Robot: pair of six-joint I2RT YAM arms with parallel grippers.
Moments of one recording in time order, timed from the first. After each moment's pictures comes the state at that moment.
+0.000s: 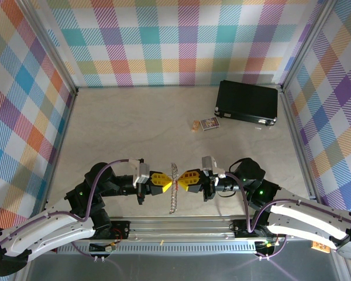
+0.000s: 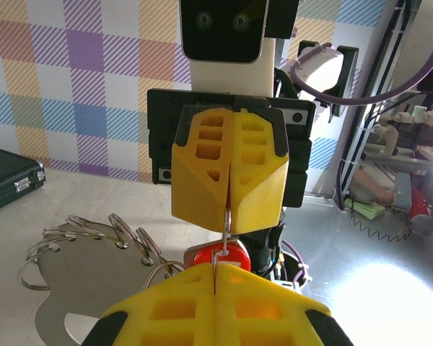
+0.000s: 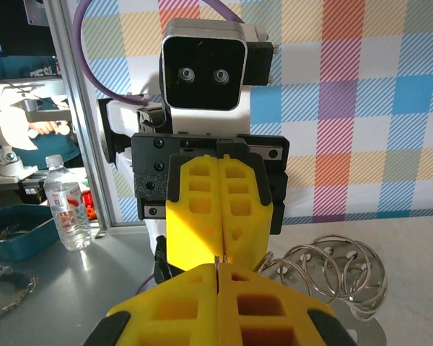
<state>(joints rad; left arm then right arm) -1.00 0.58 0.59 -0.01 0.49 -0.10 1.07 0.76 0.55 0.34 -0.52 0.11</state>
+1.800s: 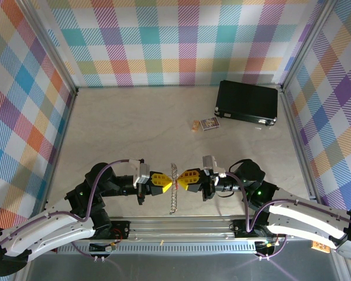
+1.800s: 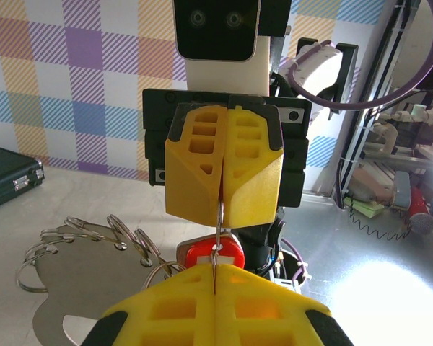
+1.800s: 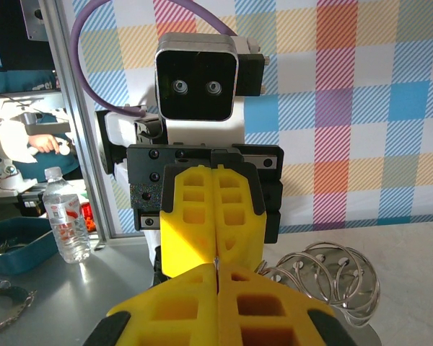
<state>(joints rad) -1.00 0.58 0.59 -0.01 0.49 -0.10 1.07 0.77 0.52 0.42 -0.51 0.15</state>
